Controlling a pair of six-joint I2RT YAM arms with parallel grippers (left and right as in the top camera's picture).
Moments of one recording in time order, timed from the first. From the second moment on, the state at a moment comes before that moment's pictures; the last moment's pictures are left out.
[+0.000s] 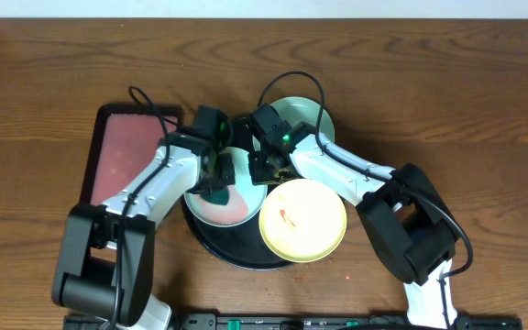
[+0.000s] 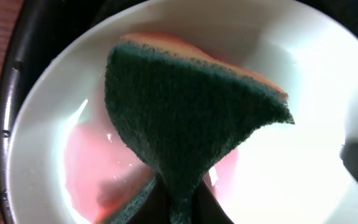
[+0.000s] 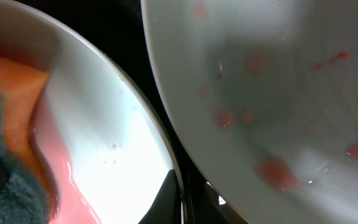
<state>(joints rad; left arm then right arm) -0.27 1.71 1.01 -0.70 0.07 -0.43 0.71 2.11 1.46 -0.63 -0.16 0.55</state>
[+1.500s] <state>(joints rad) 0.27 1.43 1.11 -0.88 0.07 -0.41 1.09 1.79 1.47 -0.69 1.00 0.24</state>
